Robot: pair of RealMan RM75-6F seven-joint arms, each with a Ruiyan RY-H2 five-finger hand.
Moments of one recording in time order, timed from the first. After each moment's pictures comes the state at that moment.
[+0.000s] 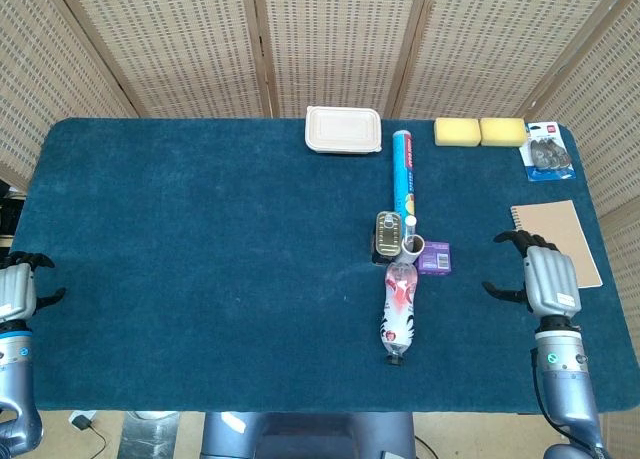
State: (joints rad) left arm -0.27 -1.70 -0.21 -0.61 1.25 1.16 -0.19; right arm 0.34 -1.14 0.25 -1.94 -1.03 1.35 -0.27
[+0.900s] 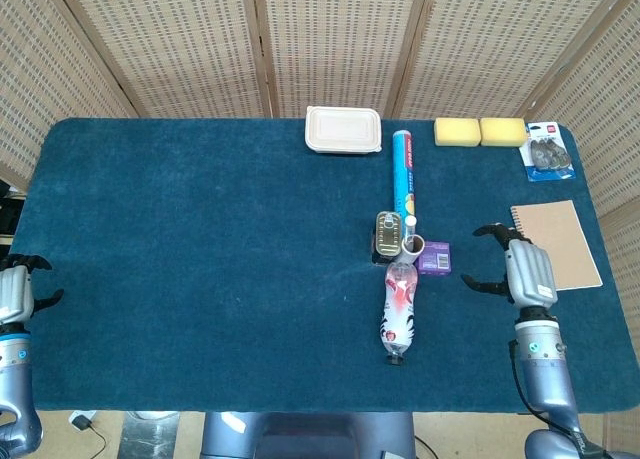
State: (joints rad) left arm -0.25 -1.70 -0.21 -0.62 1.24 1.17 -0.19; right arm 0.39 -1.25 0.30 -1.87 -0.99 1.31 -0.18
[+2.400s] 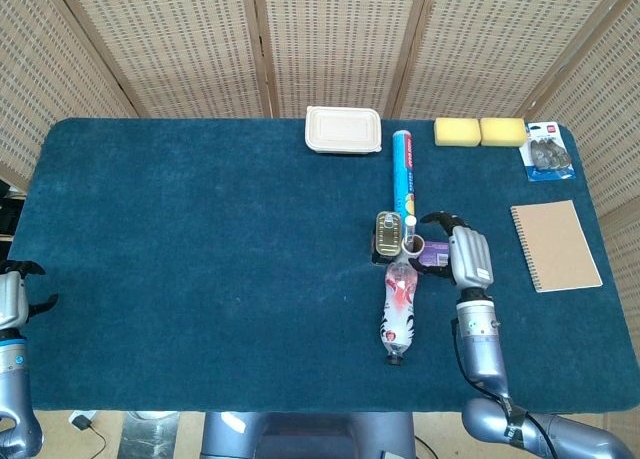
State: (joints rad) left arm -0.23 -1.69 -0.23 -0.65 1.22 1.19 -0.16; right arm 0.51 -1.56 0.34 -1.63 -1.01 1.30 -0.17
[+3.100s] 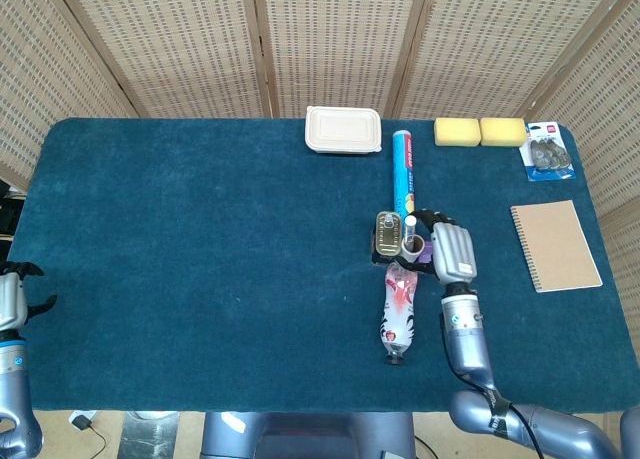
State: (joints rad) left arm -0.22 -1.69 -0.23 -0.65 1.22 1.19 -0.16; right arm 0.56 -1.62 0.35 -1.54 -1.04 1.27 -0.23
